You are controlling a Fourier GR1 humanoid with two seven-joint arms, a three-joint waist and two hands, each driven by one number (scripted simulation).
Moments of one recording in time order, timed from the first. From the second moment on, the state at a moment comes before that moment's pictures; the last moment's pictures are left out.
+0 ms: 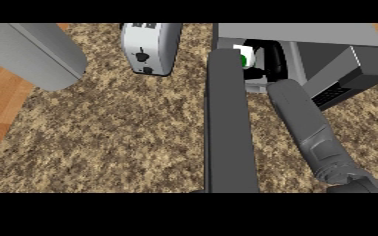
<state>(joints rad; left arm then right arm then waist) 0.32 0.06 0.61 -2.12 0.51 -0.59 0.05 -0.96 -0.14 -0.16 -0.29 0.28 -0.48 -0.64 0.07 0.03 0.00</state>
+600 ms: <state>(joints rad) 0.27 0.08 0.58 -2.10 0.49 -0.58 0.06 -1.04 -0.24 -0.16 -0.18 0.36 -0.69 -0.67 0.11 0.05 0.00</state>
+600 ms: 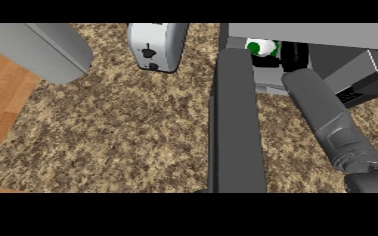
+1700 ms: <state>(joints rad) 0.19 0.11 0.52 -2.02 0.39 -0.61 0.05 -1.06 -0.28 -0.12 -0.09 0.43 -0.77 -0.61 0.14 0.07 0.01</state>
